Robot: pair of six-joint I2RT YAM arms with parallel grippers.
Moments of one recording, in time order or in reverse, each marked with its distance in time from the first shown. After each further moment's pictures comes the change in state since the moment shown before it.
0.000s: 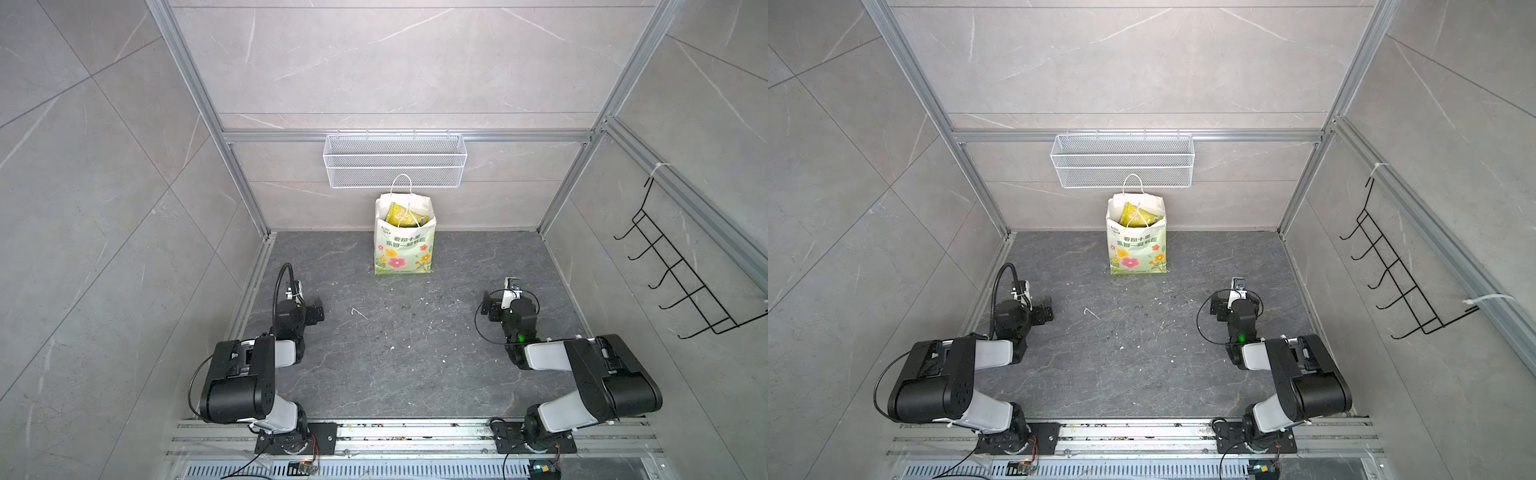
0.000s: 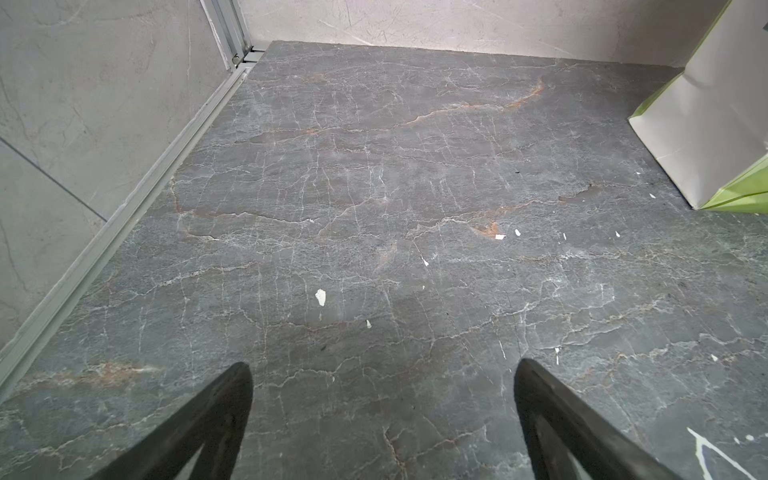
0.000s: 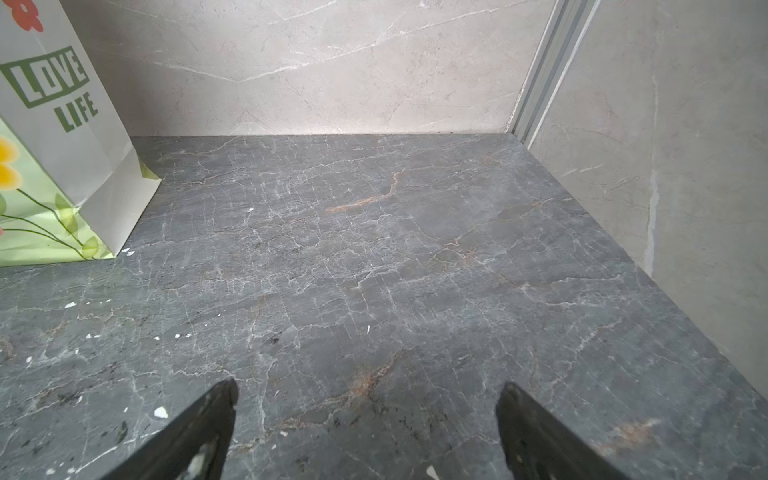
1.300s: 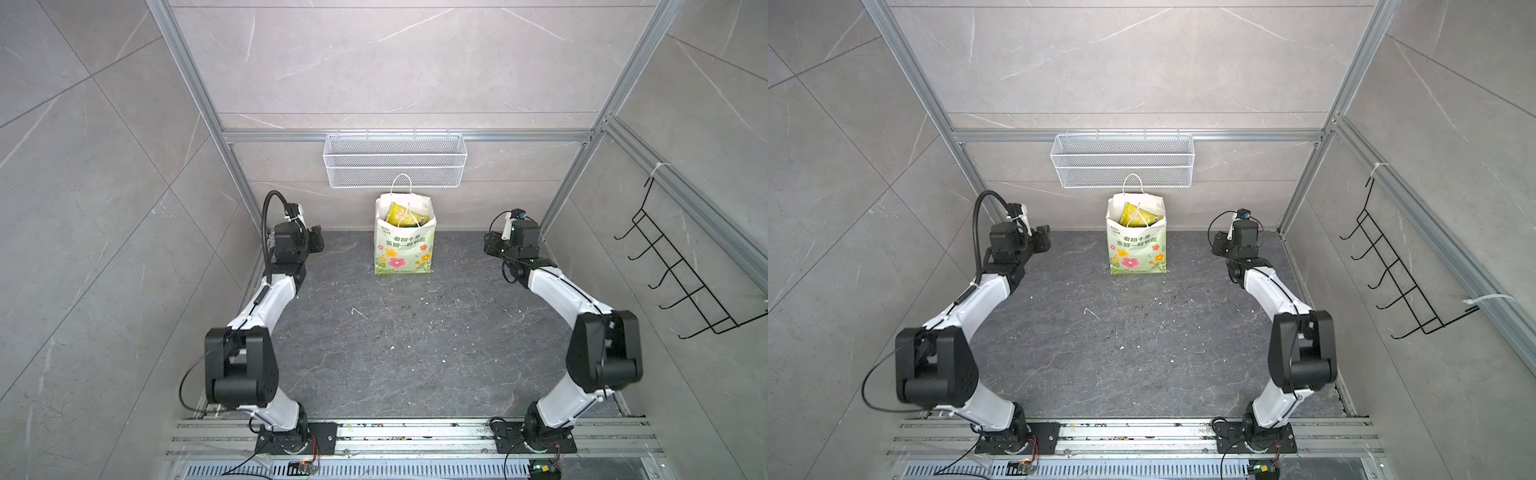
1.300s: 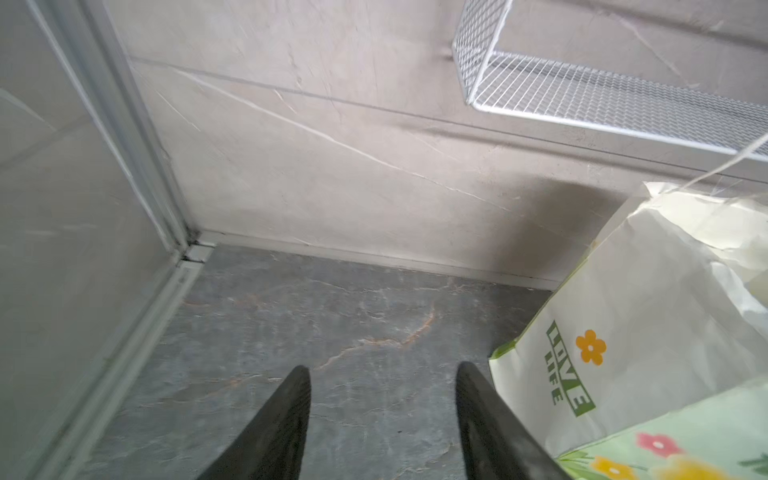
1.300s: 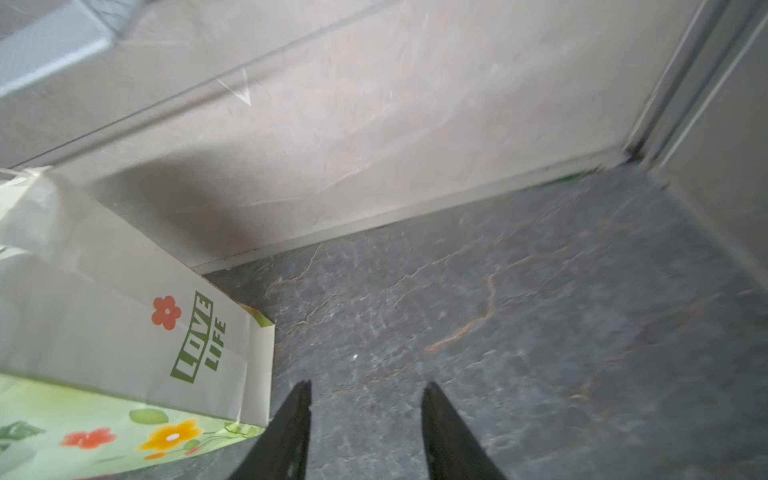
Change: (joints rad) left arm -0.105 0.162 0.907 -0.631 0.056 -0.188; right arm -0.069 0.259 0.988 -0.907 -0.283 0.327
